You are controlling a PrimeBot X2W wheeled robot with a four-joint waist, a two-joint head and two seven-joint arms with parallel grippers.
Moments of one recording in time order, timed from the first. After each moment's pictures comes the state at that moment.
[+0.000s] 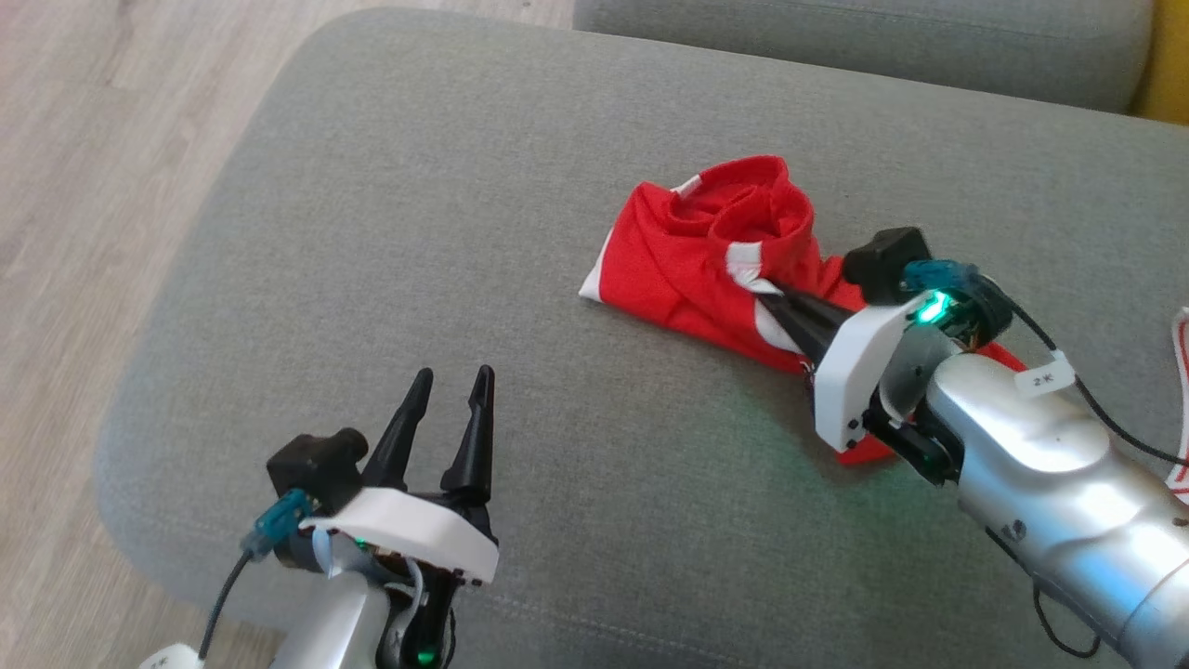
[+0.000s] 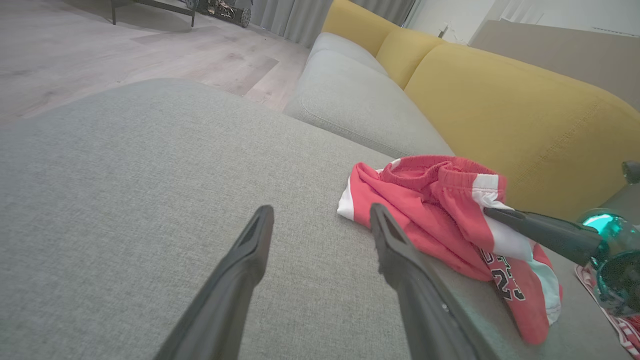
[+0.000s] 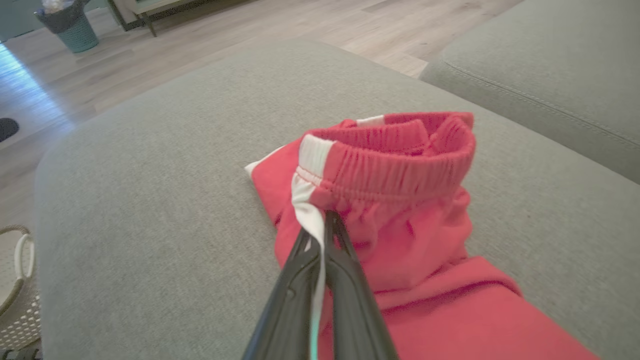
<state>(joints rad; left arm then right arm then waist) -0.14 0.04 -0.37 0.30 -0.49 -0.02 -0.25 -0.77 -0.37 1.05 0.69 0.79 0.13 0.01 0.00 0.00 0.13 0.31</state>
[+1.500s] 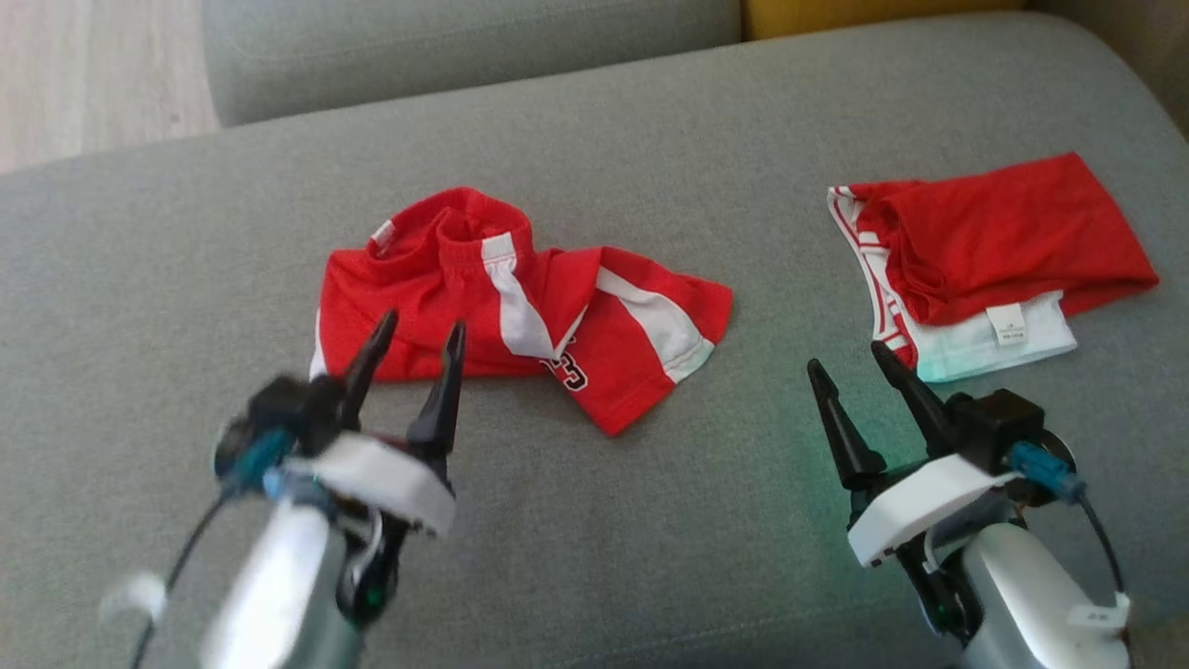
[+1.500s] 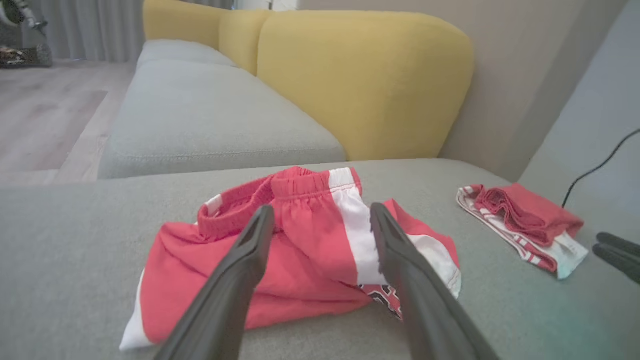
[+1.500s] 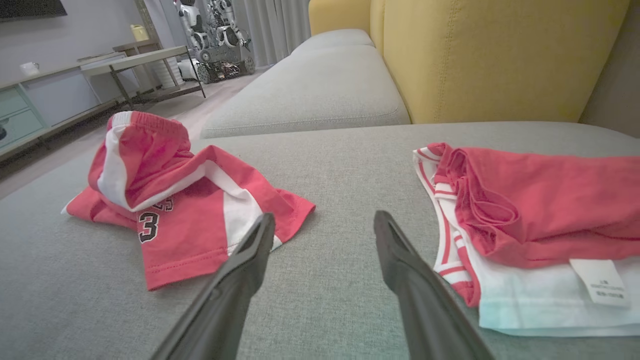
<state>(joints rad) -0.22 0.07 -0.28 0.34 -0.28 -0.10 -0.25 -0.23 -0.19 0.33 0.44 0.31 0.13 -0.17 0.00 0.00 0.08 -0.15</state>
